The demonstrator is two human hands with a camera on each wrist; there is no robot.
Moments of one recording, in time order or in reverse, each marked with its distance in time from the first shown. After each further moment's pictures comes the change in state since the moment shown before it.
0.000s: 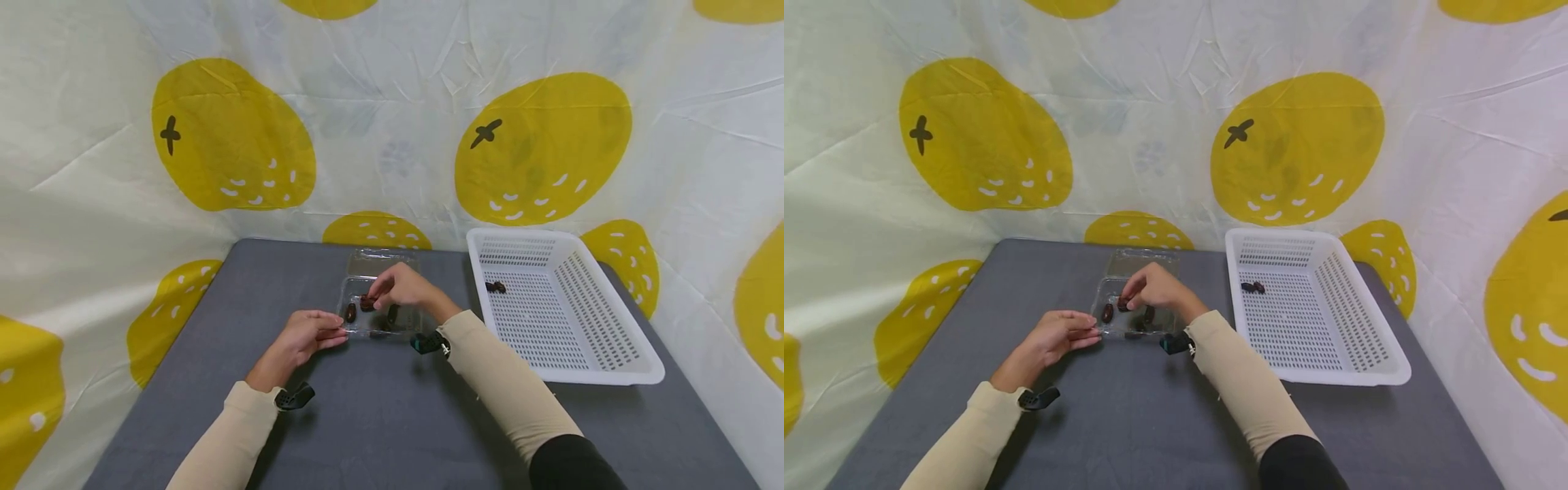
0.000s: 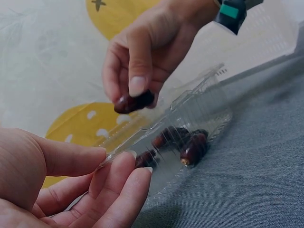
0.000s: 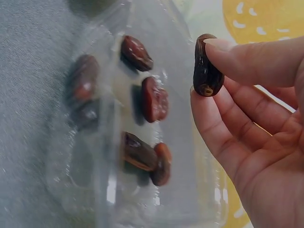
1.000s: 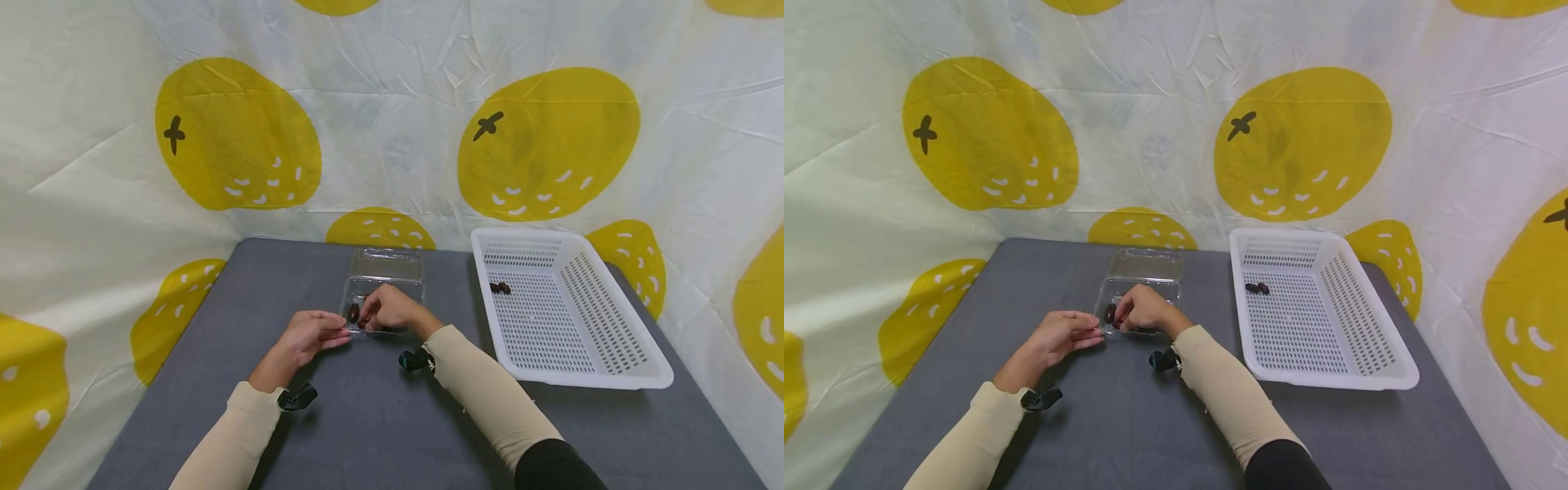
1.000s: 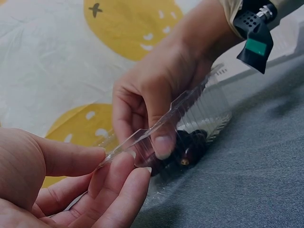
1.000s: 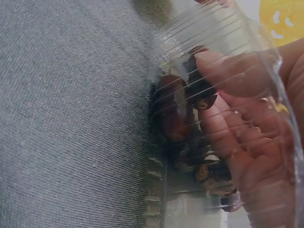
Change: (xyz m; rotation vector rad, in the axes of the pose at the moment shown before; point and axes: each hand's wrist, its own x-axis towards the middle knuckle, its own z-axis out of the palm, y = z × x) left_hand 0.000 -0.003 0.000 0.033 0.017 0.009; right_hand 0.018 0.025 0.047 -0.075 -0.085 -0.045
